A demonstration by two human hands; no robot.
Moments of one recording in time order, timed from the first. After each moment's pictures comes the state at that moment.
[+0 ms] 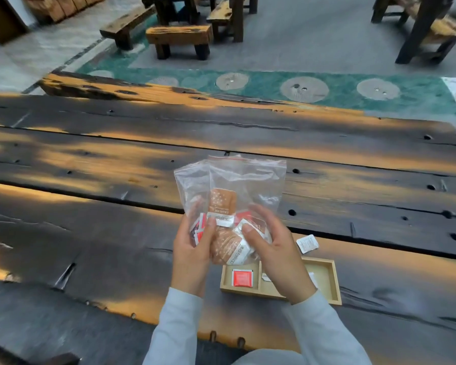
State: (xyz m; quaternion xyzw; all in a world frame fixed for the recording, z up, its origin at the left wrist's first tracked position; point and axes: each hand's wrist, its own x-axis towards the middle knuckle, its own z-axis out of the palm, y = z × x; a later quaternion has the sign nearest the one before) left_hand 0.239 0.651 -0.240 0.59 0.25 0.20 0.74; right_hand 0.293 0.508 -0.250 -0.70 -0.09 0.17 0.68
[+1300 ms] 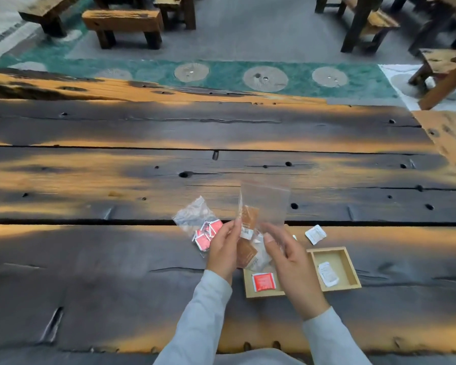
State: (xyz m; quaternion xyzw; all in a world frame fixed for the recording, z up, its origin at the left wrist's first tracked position) left_hand 0.291 0.731 -0.311 0.55 0.25 -0.06 0.79; right_hand 0.274 0.594 -0.273 -0.77 0.03 0.09 0.64
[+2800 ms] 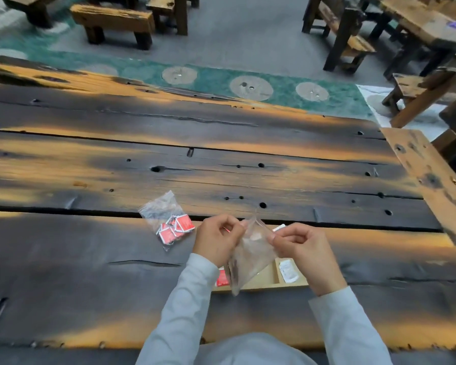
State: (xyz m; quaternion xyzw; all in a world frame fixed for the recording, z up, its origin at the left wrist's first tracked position) left_hand 0.291 0.665 -0.297 0.77 0.11 0.00 0.63; right_hand 0.290 0.478 -0.253 -0.78 0.12 0.11 0.61
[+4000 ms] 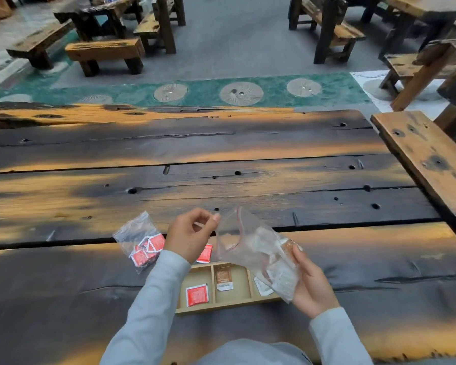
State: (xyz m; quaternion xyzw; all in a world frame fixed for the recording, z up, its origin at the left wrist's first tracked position) left_hand 0.340 0.596 -0.271 0.85 0.10 0.01 0.52; right_hand 0.308 0.342 -0.349 -0.27 0.23 0.25 0.90
